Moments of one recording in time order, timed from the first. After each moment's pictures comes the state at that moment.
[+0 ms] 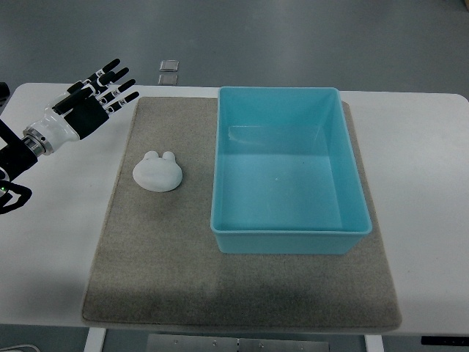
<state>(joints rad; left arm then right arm) -0.57 0.61 -0.83 -1.01 -0.16 -0.44 -0.01 -0.01 0.00 0.00 0.08 -0.05 0.00 0.04</state>
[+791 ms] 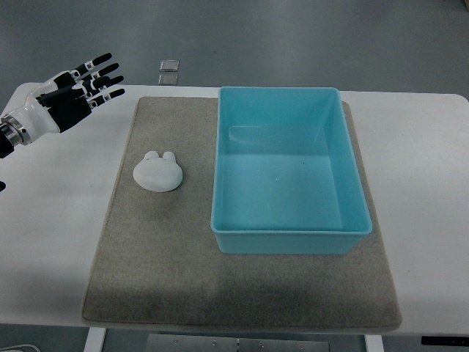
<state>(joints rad) -0.61 0.70 -0.84 -1.01 0.18 -0.48 -0.03 -0.01 0.00 0.00 0.08 -0.04 0.00 0.04</state>
